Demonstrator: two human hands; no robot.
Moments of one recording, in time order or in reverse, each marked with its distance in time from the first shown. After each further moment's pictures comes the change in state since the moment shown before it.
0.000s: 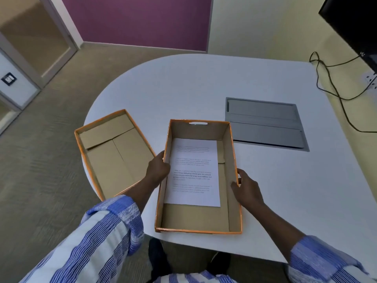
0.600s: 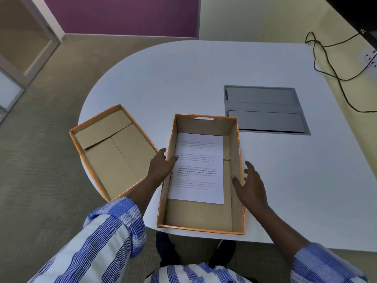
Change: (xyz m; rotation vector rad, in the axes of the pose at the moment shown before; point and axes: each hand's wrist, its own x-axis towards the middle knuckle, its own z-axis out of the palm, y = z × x) left_hand 0.006 -0.019 -0.004 -0.062 -0.052 0.019; right_hand -0.033 -0.008 0.022 0.055 0.154 0.036
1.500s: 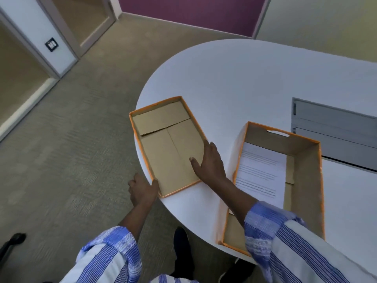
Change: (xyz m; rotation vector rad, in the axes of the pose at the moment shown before) left_hand -0.002 -0.193 -0.151 0.044 0.420 -0.440; right_hand 0.016 -0.232 0.224 -0.139 -0.318 -0.399
